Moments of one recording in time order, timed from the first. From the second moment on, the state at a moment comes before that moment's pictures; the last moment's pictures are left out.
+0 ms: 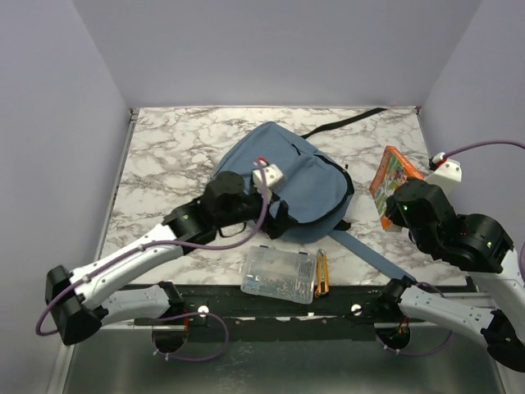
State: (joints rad) left arm -0.87 1.03 0.98 -0.25 0.22 -0.15; right arm 0.82 0.83 1.33 -1.26 0.77 0.82
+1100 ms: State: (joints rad) left arm -1.13 1.79 1.30 -0.11 -0.43 0.24; right arm 0.82 0.77 1.26 -1.31 0.77 0.89
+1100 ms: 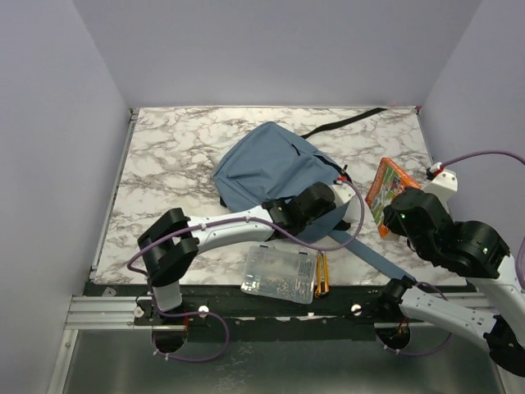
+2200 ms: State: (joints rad) left arm -0.74 1.50 1.20 -0.15 0.25 -0.36; right arm 0.50 0.62 0.67 -0.65 -0.18 1.08
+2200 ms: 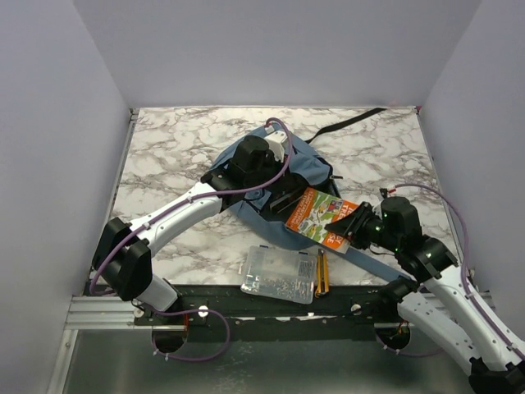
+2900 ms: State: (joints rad) left arm -0.75 1.47 1.19 -0.16 0.32 -0.37; right arm 0.36 0.85 0.36 0.10 -0.41 1.53
